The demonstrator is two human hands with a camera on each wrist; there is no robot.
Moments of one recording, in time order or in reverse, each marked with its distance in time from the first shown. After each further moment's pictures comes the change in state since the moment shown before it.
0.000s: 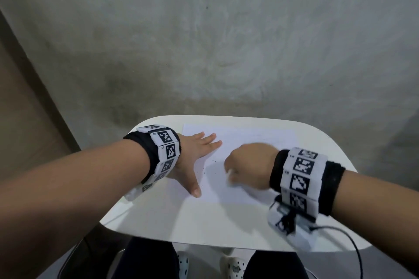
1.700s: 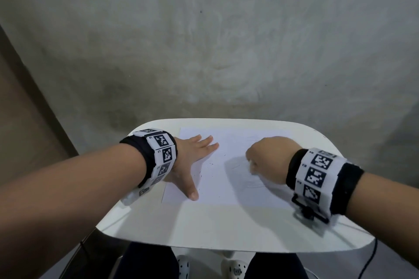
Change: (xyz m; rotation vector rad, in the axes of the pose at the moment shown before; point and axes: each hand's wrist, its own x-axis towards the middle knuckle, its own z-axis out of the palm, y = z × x) left_hand -0.003 0.001 -0.003 -0.004 -0.024 -0.004; right_hand -0.017 0.033 0.004 0.003 0.027 0.172
